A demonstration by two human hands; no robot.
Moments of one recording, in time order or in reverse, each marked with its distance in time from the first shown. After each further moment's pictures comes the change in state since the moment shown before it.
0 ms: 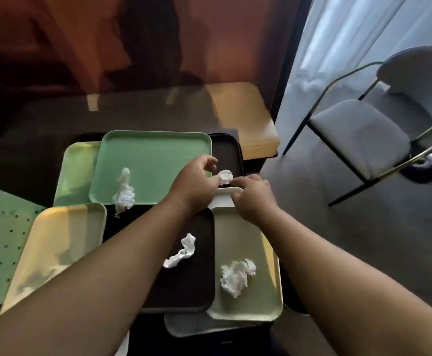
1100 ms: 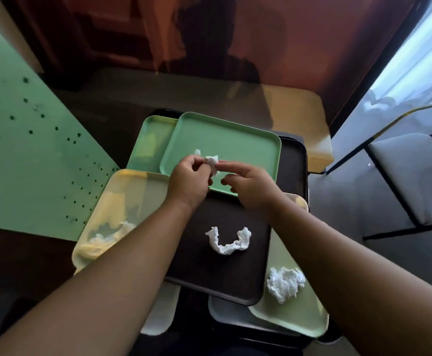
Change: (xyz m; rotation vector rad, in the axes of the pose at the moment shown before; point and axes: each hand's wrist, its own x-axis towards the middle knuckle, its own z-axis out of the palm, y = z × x) left_hand -0.040 -0.098 -0.090 -0.502 0.425 -0.312; right_hand -0.021 -0.146 0.047 0.496 -0.294 -0.289
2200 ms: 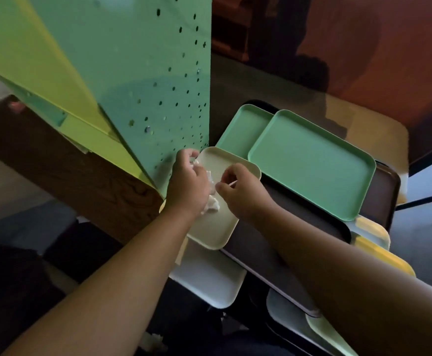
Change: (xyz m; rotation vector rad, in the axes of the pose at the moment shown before) left_hand -0.041 -0.053 -0.169 0.173 0.385 -0.018; right_hand -0.007 -0.045 0.180 -0.434 -0.215 -0.075
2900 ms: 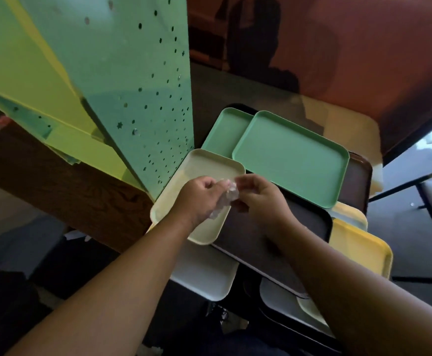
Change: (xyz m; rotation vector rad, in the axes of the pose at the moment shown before) left_hand -0.029 -0.001 0.013 -0.060 -0.384 -0.032; right_hand -0.047 0.033 -0.025 0.622 0.126 0.122
